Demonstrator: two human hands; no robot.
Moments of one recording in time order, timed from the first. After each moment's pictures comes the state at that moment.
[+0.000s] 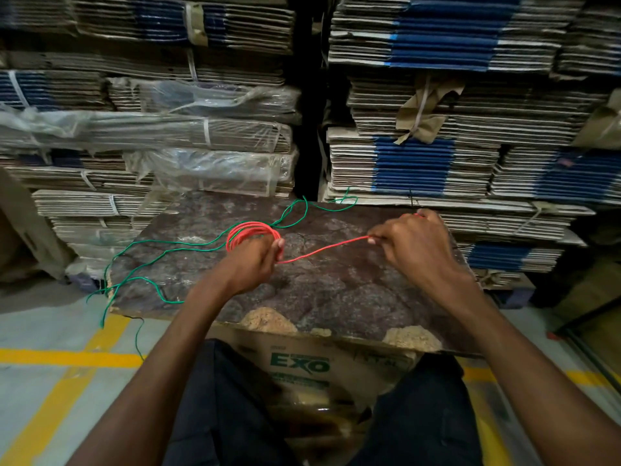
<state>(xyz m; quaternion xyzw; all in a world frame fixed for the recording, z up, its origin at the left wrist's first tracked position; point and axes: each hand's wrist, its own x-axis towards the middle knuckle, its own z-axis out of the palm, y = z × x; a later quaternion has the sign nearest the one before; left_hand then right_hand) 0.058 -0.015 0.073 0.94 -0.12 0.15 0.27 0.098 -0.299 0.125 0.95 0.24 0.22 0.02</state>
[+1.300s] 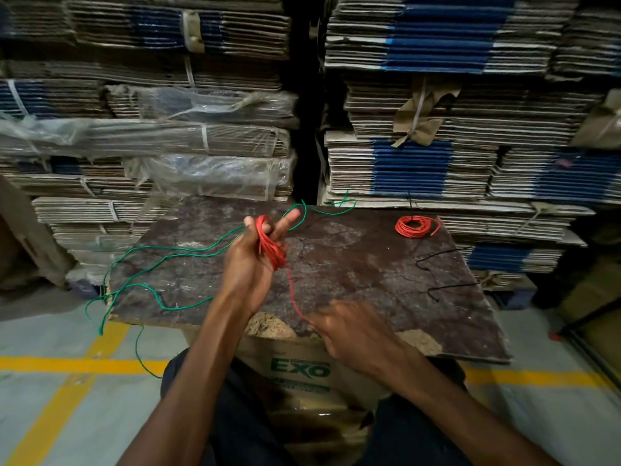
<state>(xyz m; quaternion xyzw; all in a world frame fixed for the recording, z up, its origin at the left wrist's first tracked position) 0.042 -0.060 0.095 0.44 -0.04 0.11 0.89 0.021 -0.246 0.049 0.87 0.46 0.15 -0.04</state>
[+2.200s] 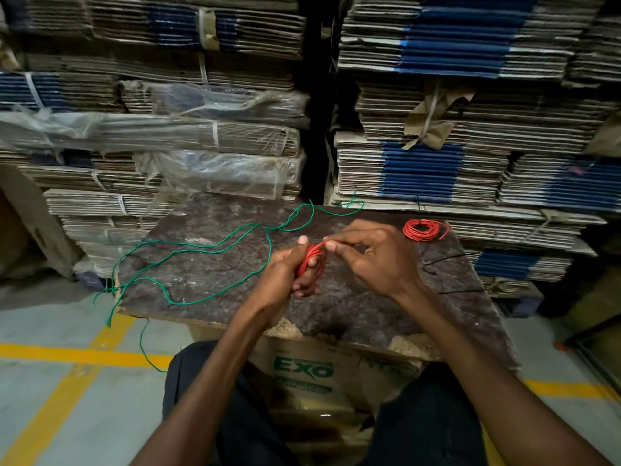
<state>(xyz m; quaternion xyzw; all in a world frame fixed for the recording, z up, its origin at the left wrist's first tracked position) 0.029 -0.086 0.082 0.61 -0.06 0.01 0.79 0.085 -0.249 0.111 0.84 0.34 0.23 -0.36</state>
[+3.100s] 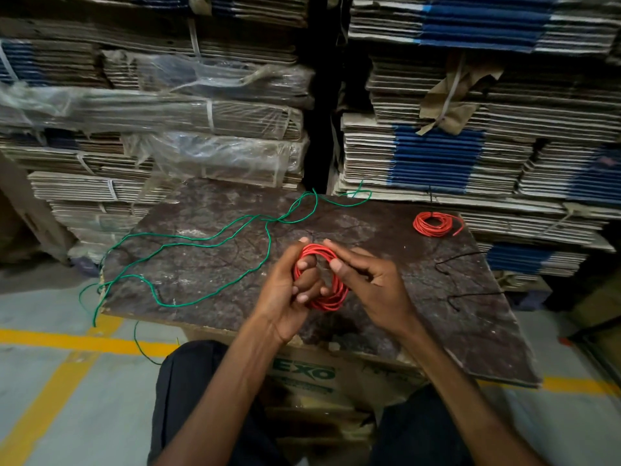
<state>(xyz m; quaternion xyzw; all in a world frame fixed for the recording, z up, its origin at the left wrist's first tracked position) 0.040 -0.096 0.076 0.37 0.07 -0.05 0.92 0.083 -0.238 0.056 0.72 0.32 0.03 -0.62</state>
